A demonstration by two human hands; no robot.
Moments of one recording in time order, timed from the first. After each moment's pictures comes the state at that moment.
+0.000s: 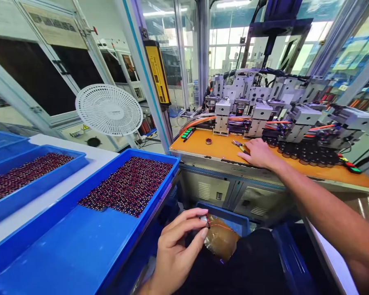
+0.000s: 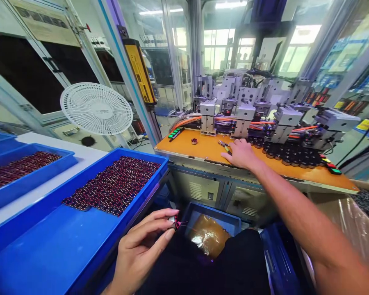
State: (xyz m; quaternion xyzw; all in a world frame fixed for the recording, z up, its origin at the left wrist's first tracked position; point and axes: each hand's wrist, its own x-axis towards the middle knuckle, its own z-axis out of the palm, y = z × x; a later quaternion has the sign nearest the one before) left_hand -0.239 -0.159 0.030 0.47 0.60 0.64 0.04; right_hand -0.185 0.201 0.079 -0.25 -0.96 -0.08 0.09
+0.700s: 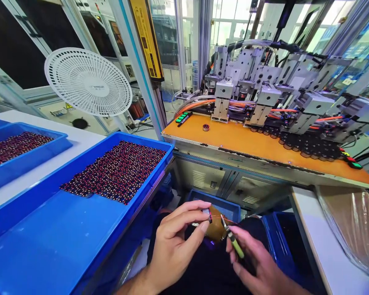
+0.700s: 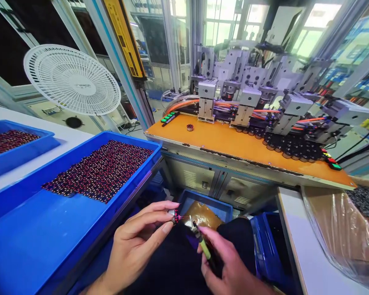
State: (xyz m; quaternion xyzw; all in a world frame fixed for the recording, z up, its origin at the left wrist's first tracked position) left_hand -0.231 -0.146 0.021 0.46 0.58 0.66 0.12; right_hand -0.034 -0.018 -0.033 -0.11 -0.85 0.49 0.16
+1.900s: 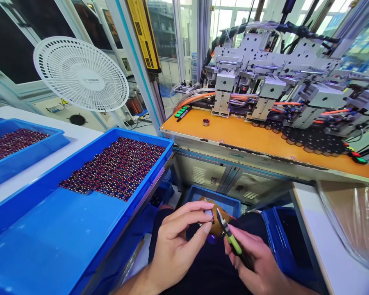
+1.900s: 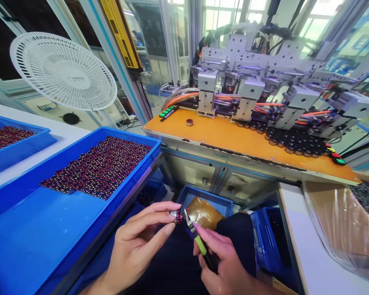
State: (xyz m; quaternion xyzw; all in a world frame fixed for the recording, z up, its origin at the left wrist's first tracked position) left_hand -0.229 -0.147 0.020 0.47 0.57 0.66 0.13; right_hand -0.056 -0.032 -0.018 -0.10 -0.81 0.53 0.24
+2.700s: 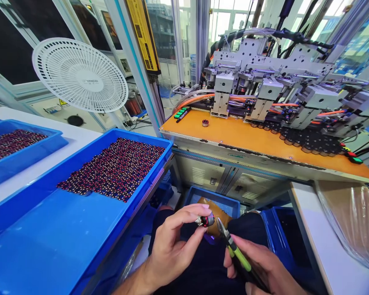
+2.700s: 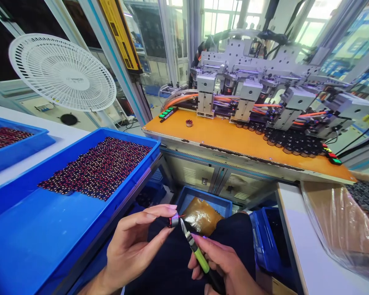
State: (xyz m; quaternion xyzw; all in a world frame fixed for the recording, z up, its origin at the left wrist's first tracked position) left_hand -0.236 -0.152 -0.003 0.53 0.48 0.69 0.08; right_hand -0.041 -0.031 0.028 -0.10 -0.71 0.69 0.09
